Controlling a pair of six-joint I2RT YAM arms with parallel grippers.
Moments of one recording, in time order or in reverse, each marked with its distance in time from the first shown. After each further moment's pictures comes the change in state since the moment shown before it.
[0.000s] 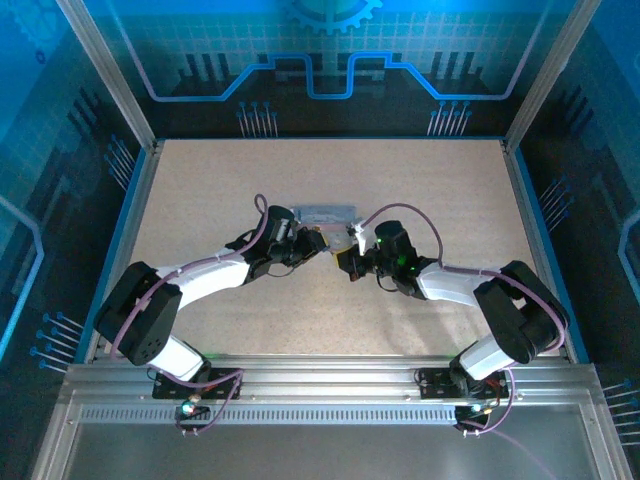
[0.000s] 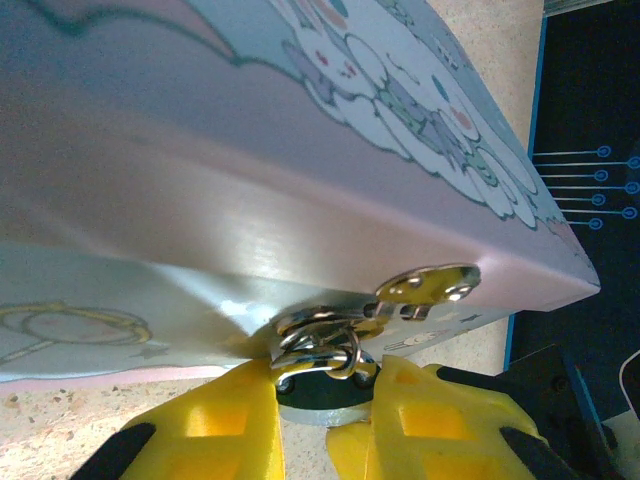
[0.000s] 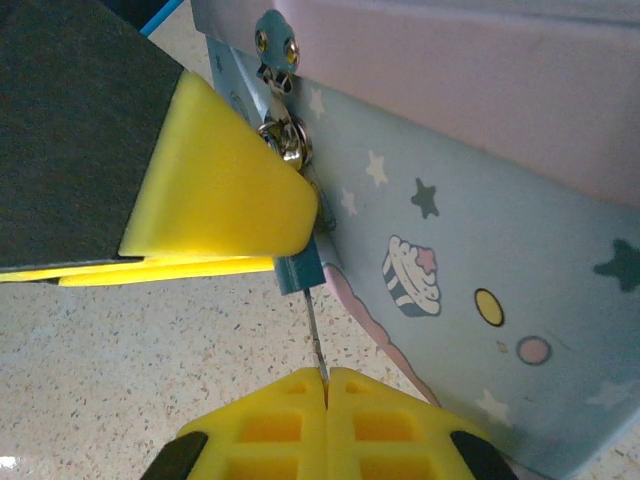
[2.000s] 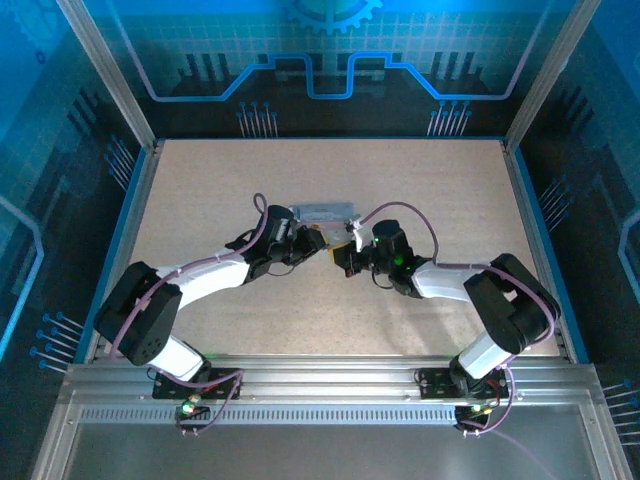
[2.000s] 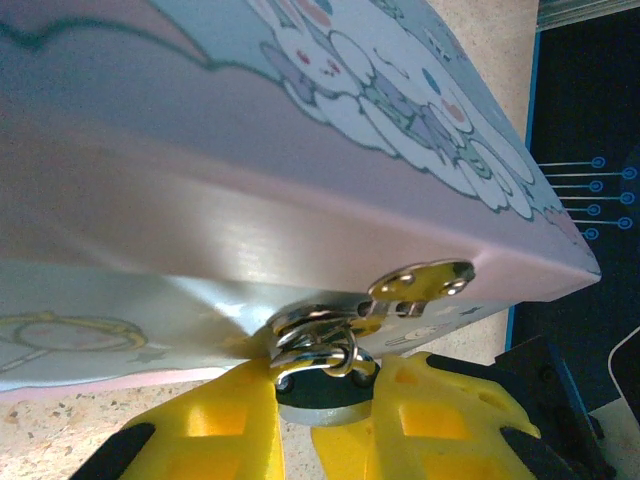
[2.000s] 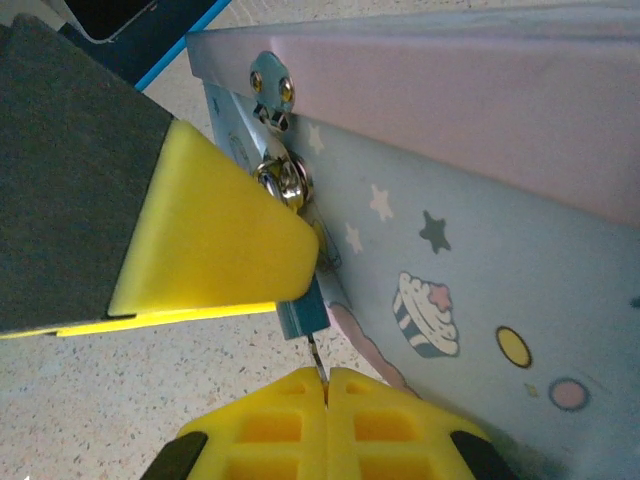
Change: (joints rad) left arm 0.000 0.000 0.000 0.014 -0.016 -0.005; right arm 0.009 0.066 0.012 0.122 0.002 0.056
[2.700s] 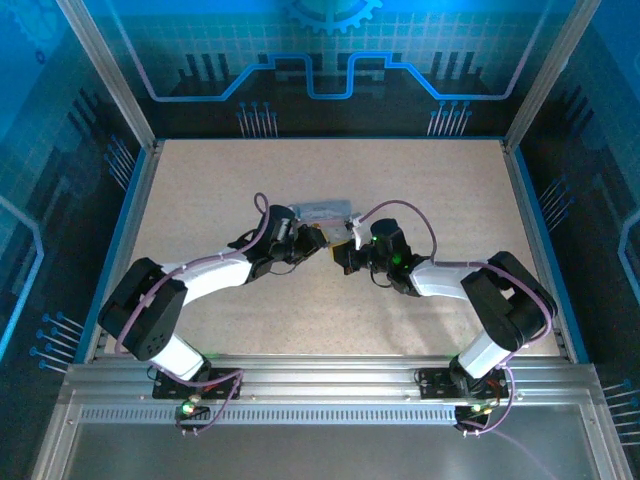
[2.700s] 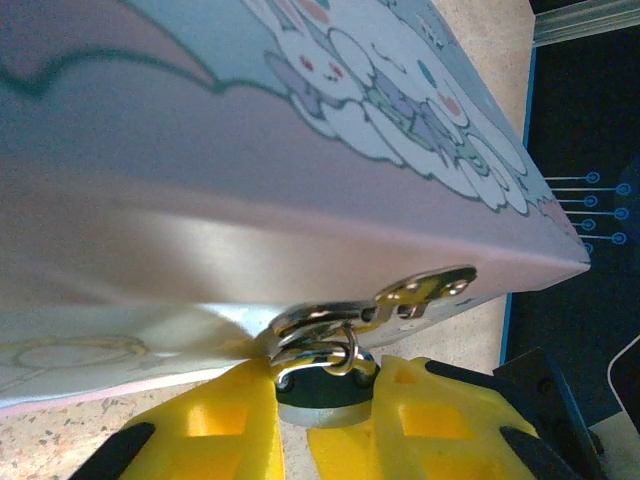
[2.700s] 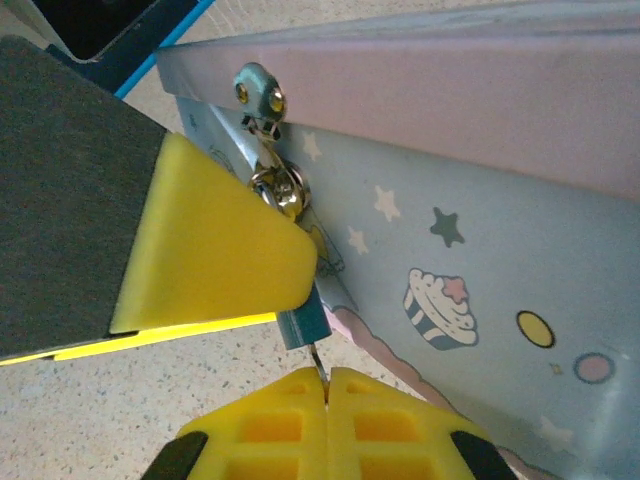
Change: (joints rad) left arm 0.002 0.039 0.000 0.053 -0.010 -0.022; right arm 0.003 0.019 0.020 -0.017 0.041 0.022
